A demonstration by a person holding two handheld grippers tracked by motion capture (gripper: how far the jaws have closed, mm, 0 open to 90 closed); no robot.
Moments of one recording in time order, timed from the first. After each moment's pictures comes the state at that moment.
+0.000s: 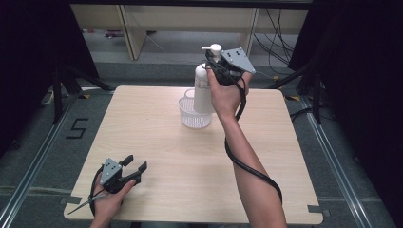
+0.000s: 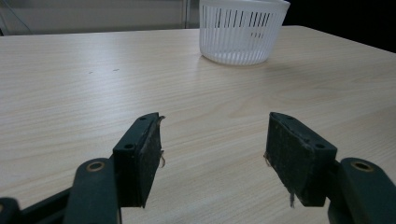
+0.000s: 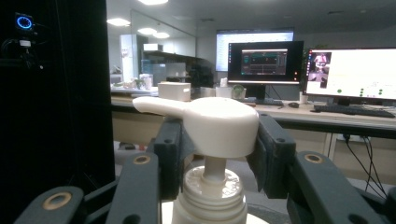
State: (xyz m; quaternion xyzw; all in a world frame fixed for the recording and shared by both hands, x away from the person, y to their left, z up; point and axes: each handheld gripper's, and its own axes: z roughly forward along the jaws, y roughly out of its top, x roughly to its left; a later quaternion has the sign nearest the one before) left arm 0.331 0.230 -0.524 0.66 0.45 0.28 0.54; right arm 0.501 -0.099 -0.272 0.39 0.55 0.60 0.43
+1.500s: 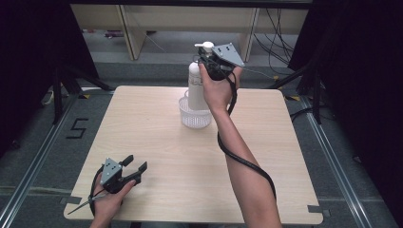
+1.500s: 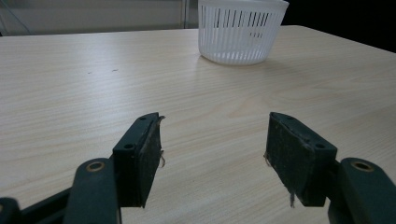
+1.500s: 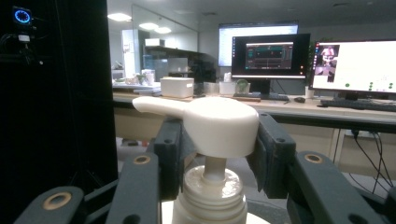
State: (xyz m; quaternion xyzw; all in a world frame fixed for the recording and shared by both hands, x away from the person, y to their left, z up) left arm 0.330 0.230 -0.523 0.66 0.45 0.28 0.53; right arm 0.525 -0.080 -0.276 0.40 0.56 0.60 0.41
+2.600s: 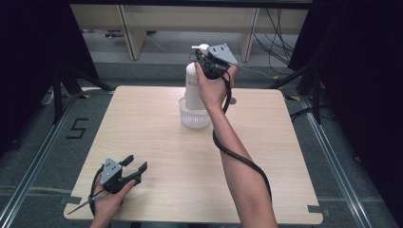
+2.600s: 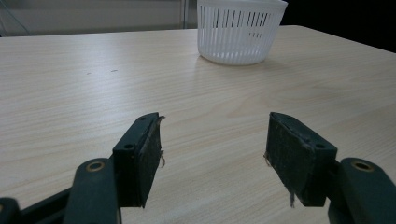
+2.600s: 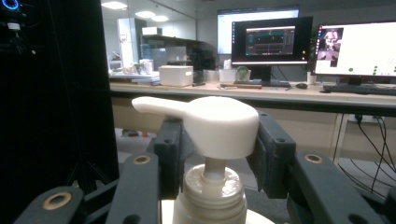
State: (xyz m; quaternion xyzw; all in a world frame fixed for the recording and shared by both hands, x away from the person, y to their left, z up) left arm 0.330 0.230 -0.523 0.66 0.45 0.28 0.53; right arm 0.545 -0.070 -0.290 0.42 0.57 0.58 0.40
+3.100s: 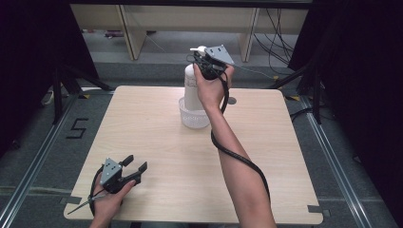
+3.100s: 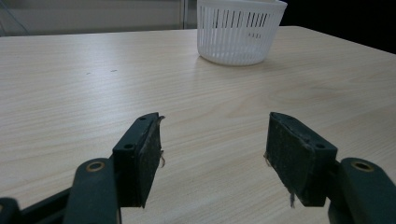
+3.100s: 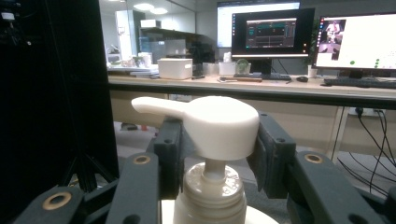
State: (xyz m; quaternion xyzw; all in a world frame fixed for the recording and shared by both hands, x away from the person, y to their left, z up) left arm 0.330 0.230 -0.523 0.66 0.45 0.28 0.54; right arm 0.551 -0.064 -0.298 0.42 0.58 0.57 0.39
